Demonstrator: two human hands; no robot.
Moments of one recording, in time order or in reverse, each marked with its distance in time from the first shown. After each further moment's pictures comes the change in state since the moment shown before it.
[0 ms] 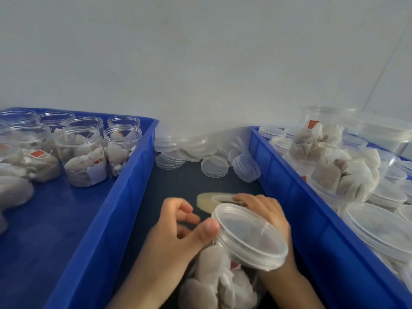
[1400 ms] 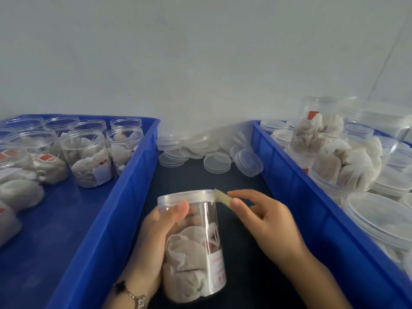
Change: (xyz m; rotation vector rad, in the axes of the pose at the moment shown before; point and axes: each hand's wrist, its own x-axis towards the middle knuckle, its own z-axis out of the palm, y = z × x) left_hand 0.005 -0.016 -0.012 -0.461 -0.056 -0.269; right_hand 0.007 0.009 -0.017 0.370 -0.442 0.373
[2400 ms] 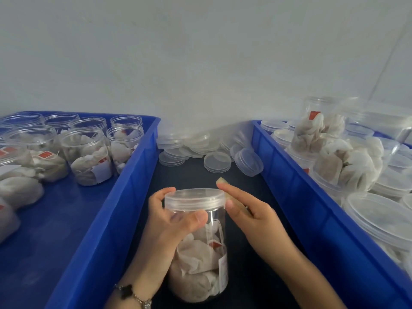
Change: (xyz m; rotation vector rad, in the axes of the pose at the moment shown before) left_hand -0.003 0.000 0.005 0.121 0.028 0.199; right_hand 0.007 0.000 0.015 0.172 -0.142 0.011
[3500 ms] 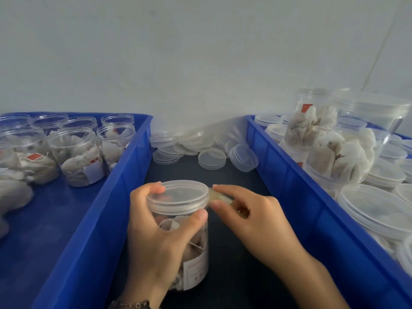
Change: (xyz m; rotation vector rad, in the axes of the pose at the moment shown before) left_hand -0.008 0.001 0.015 0.274 0.311 0.243; right_hand -0.013 -0.017 -0.008 -0.273 0.077 -0.062
